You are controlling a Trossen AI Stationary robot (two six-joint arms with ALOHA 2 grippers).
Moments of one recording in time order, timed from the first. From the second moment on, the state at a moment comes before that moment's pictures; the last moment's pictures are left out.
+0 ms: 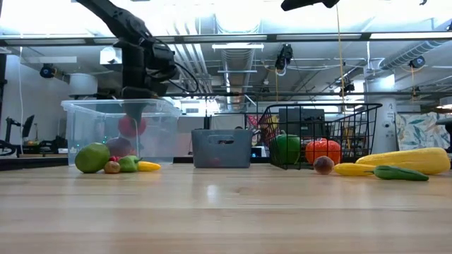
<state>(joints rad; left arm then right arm) 0.76 1.59 1.20 -1.00 -0.21 0.29 0.44 1.42 1.22 -0.54 0.50 0.34</state>
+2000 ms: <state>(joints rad) 0.76 1.57 1.26 -1.03 -0.22 0.25 0.44 1.42 1.22 -0.51 0.50 0.33</state>
